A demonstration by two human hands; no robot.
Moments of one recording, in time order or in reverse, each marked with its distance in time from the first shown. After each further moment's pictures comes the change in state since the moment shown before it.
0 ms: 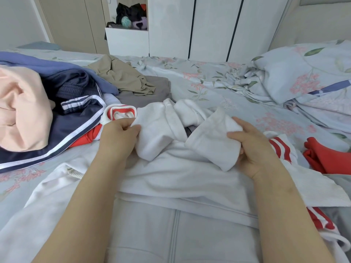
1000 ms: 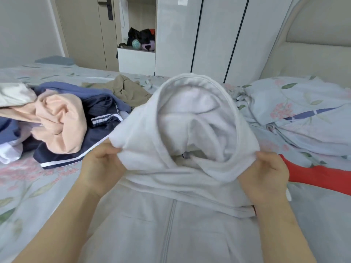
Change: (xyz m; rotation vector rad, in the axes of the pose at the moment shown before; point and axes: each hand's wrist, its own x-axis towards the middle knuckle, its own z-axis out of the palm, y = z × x) left_hand -0.062 0.039 -0.079 -1.089 -0.599 -0.201; right_hand -0.092 -0.036 -0.016 0.461 -0.286 -0.200
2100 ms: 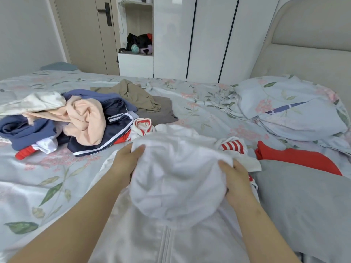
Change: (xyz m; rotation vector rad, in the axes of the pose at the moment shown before) left_hand -0.049 -0.009 0.023 0.628 0.497 -0.112; right_hand -0.080 0.022 0.017 -0.649 0.491 0.158
